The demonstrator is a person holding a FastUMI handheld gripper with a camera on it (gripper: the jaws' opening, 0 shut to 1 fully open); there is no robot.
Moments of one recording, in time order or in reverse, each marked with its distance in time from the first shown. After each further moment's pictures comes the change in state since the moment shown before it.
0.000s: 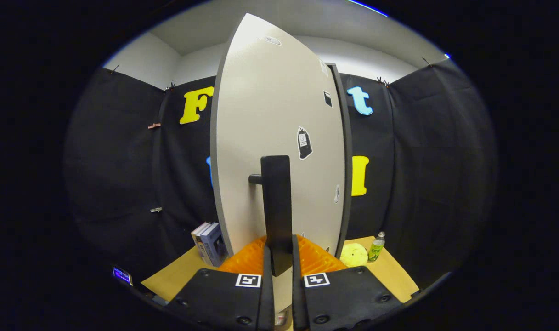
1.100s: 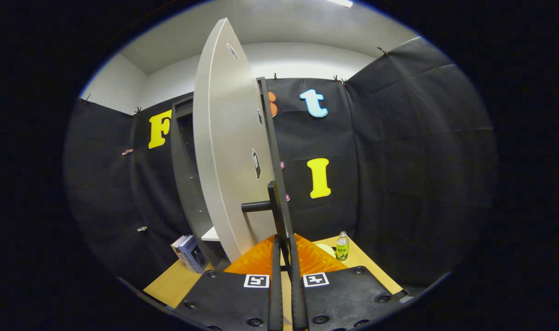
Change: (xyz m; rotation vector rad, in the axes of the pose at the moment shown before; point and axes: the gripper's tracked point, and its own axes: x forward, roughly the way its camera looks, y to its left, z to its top) arm -0.053 -0.159 0.036 0.105 -0.059 -0.158
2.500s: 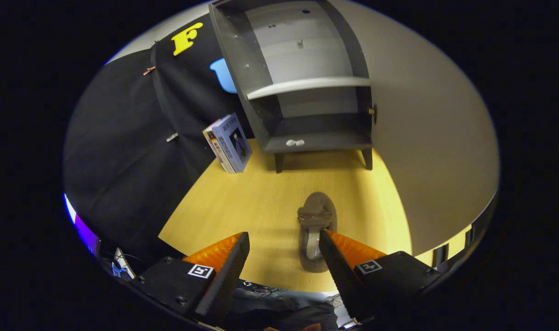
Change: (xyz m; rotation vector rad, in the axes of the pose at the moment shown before) arm -0.021 0.160 -0.395 -0.007 0.767 0.257
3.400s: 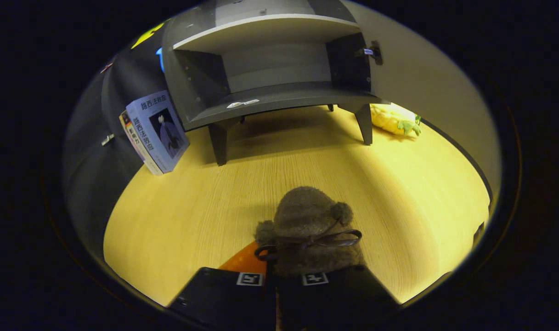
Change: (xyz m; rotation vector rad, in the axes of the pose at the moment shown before) arm 0.193 -0.059 -0.012 0.108 -0.072 -0.228
